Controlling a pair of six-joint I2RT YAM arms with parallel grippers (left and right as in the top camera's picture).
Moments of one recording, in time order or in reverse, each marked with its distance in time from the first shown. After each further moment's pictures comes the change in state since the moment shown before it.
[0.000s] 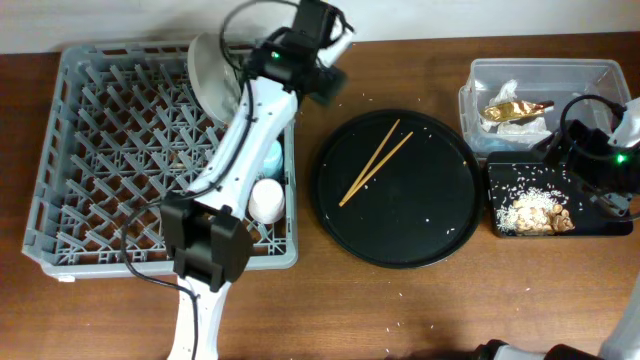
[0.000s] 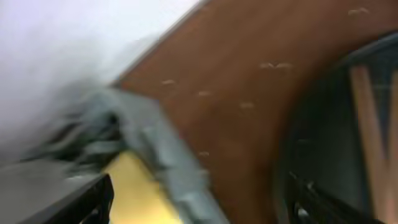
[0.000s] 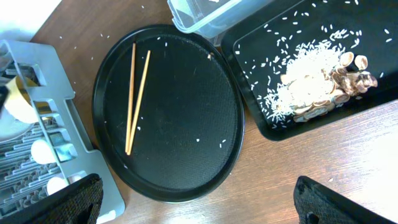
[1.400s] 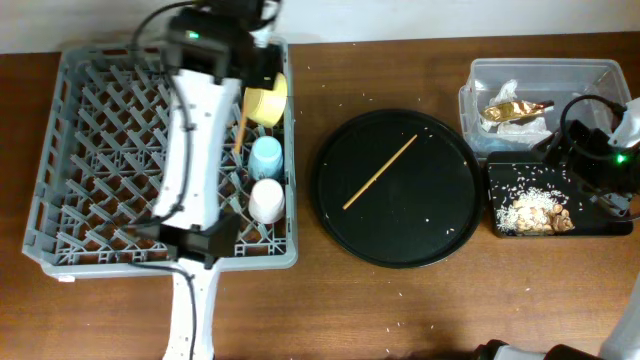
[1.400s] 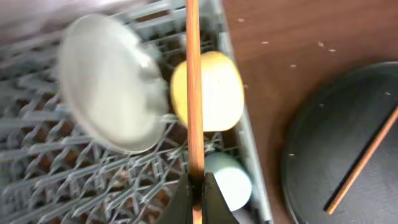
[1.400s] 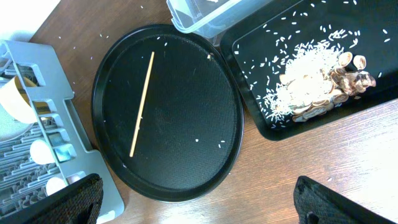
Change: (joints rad) left arm 0.145 0.139 0.726 -0.728 0.035 -0.340; right arm 0.000 0.000 0.000 0.000 0.003 0.000
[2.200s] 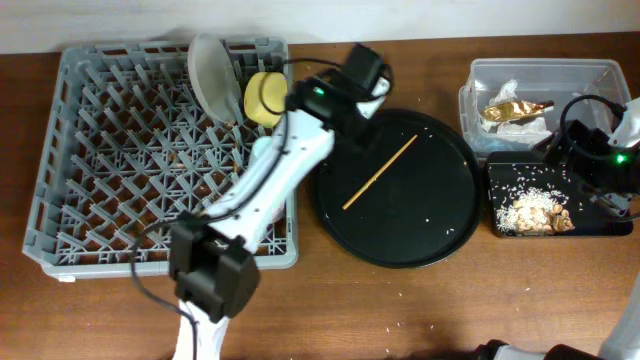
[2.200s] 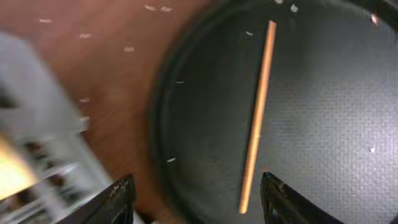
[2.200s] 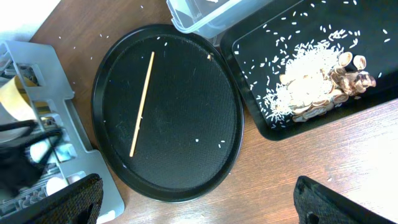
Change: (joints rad) left arm -0.320 -0.283 -0.972 0.636 0.064 0.069; right arm 0.000 0.000 0.000 0.000 0.000 0.000
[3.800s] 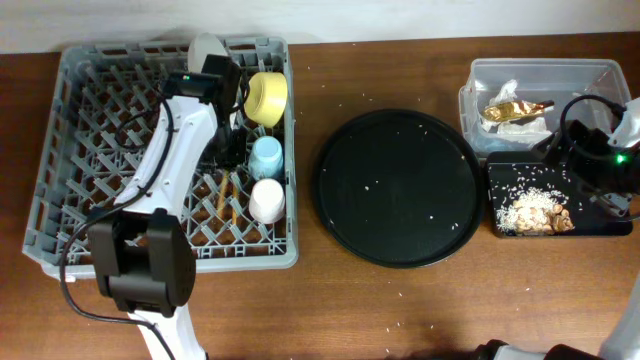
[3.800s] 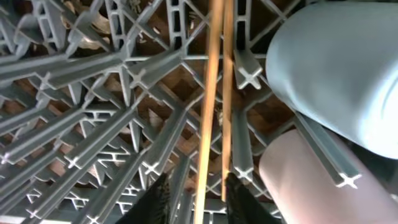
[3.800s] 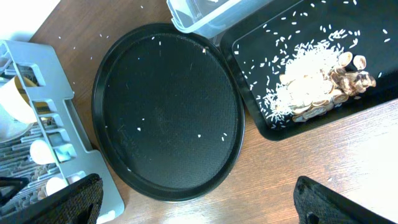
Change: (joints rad) left arm 0.454 -0.116 -0.298 -0.264 -0.099 -0.193; right arm 0.000 0.000 0.000 0.000 0.000 0.000
